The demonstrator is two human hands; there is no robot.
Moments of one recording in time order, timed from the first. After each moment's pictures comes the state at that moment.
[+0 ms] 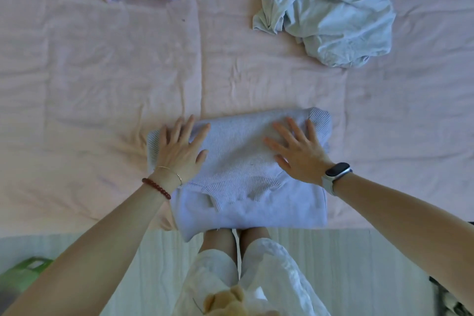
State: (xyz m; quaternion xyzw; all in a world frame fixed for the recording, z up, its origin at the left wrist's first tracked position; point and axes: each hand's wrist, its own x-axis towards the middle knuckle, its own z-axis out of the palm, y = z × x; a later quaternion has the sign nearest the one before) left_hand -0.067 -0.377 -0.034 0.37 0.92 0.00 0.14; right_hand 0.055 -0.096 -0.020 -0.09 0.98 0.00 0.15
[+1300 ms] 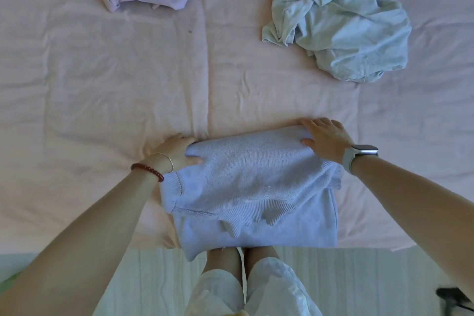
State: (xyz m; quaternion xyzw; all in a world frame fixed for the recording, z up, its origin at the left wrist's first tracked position) left_hand -0.140 -0.377 -0.058 0.24 0.85 0.07 0.47; right_hand -0.008 -0.049 -0.029 0.09 0.94 -0.09 0.31
